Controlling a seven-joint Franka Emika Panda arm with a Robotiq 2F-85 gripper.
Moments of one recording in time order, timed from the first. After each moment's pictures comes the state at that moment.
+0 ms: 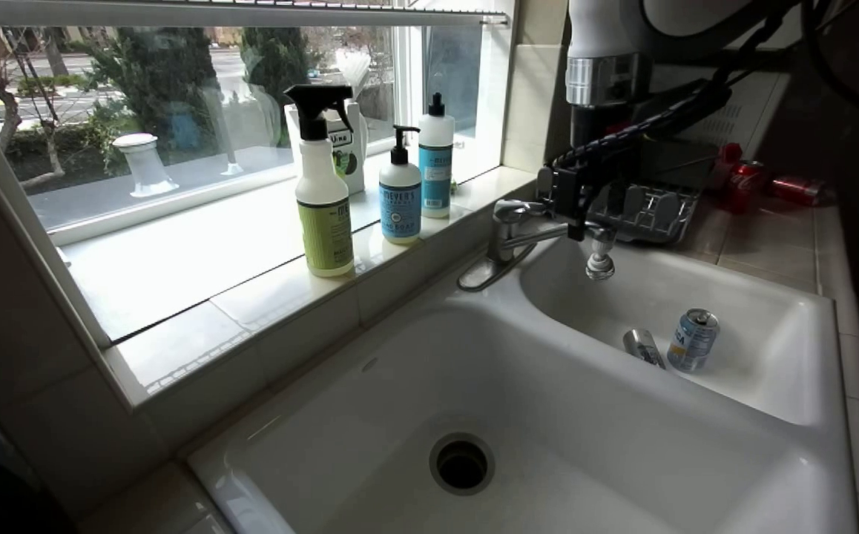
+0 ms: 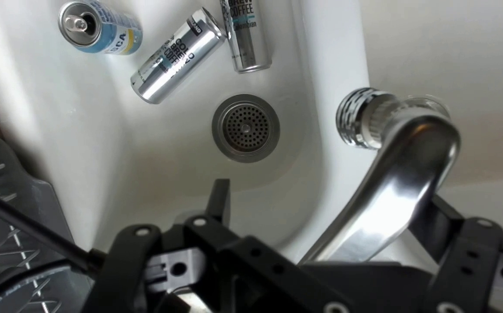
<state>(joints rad) 0.01 -0.08 0.02 -1.99 -0.15 1.83 0.21</state>
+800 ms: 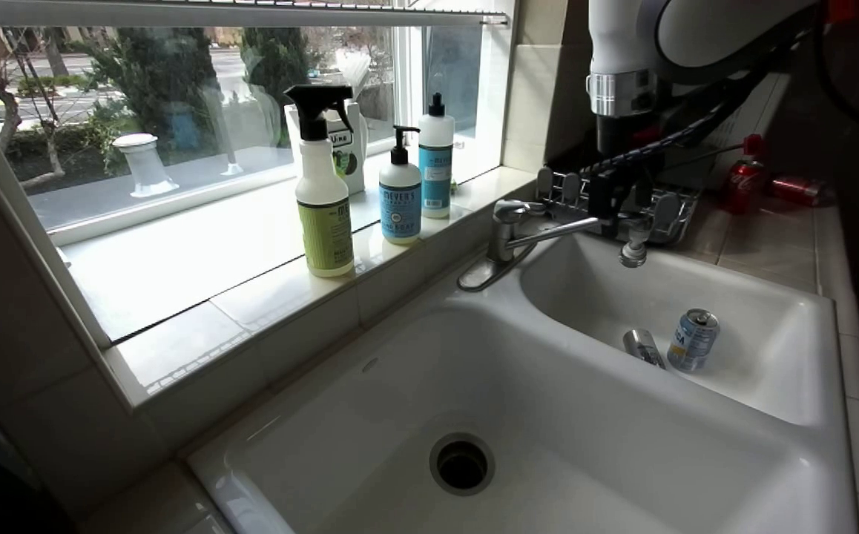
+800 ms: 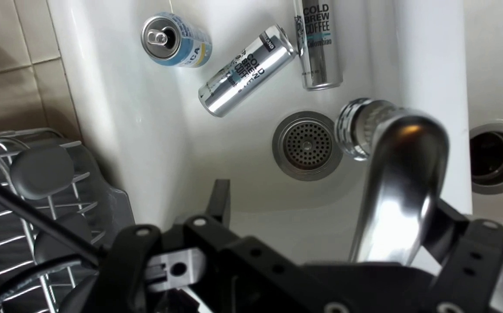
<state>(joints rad) -0.03 -0.10 -0.01 -2.04 -0.27 1.82 0.15</state>
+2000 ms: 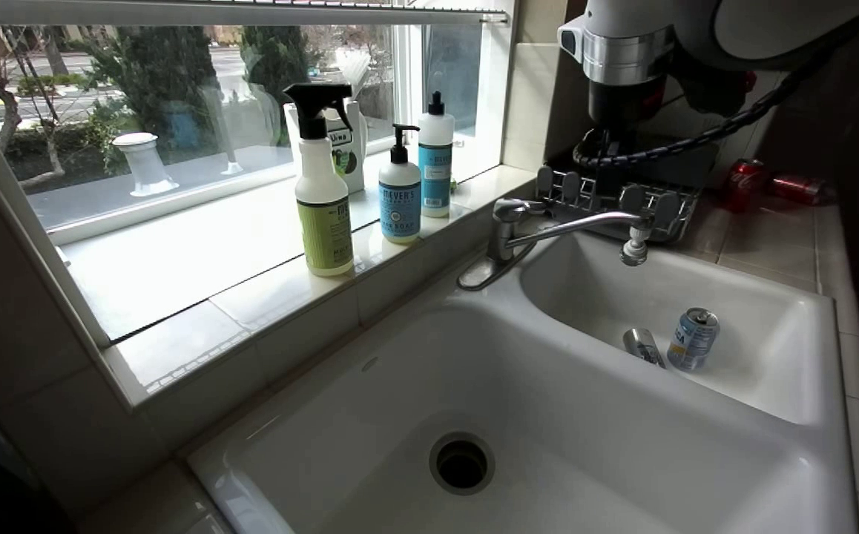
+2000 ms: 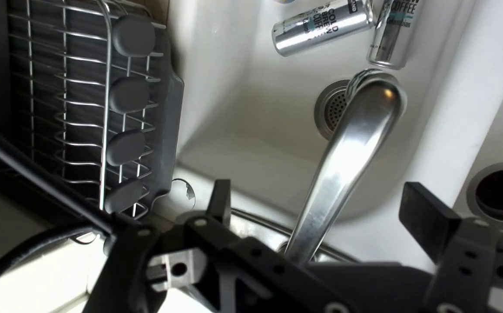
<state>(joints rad) 0.04 -0.18 0.09 -2.04 -0.51 1.83 -0.01</state>
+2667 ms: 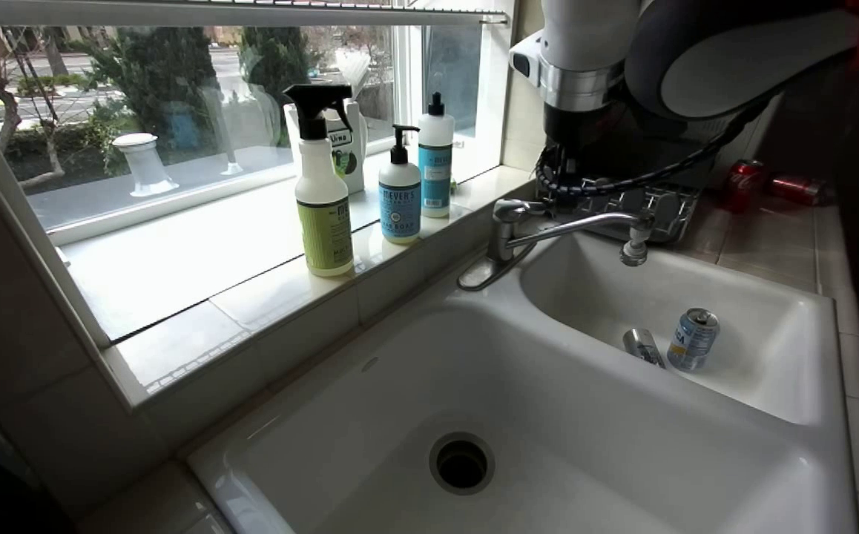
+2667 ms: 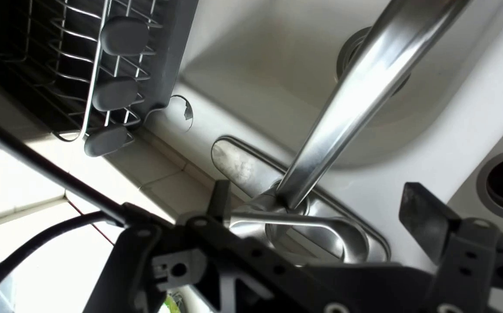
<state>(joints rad) 0.05 -0.08 0.10 -2.01 -0.60 2.00 -0.12</state>
